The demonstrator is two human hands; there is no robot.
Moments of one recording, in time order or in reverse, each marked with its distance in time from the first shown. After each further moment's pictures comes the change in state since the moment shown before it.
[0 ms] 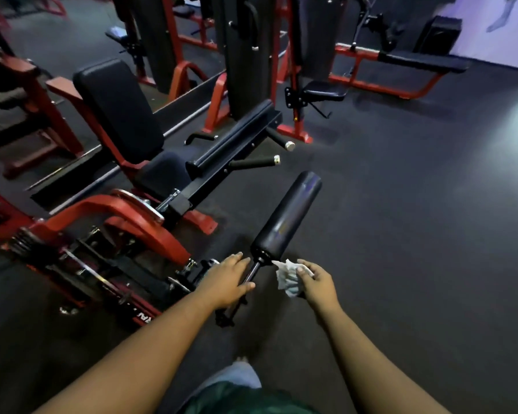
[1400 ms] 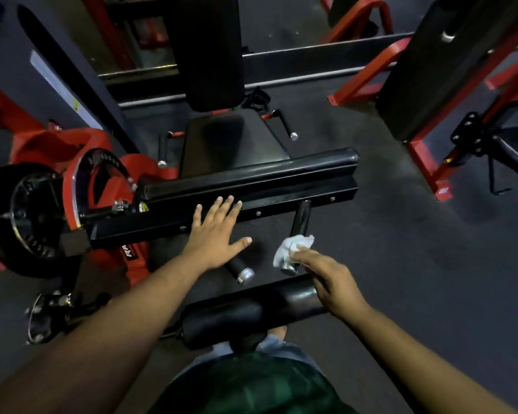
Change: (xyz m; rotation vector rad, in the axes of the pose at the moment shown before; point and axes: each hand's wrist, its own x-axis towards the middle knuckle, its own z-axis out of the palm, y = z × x) left_hand 0.412 -0.020 -0.144 -0.144 0.249 -0.791; right_hand 0.555 -0.262 0.004 -0.761 -1.114 -0.972
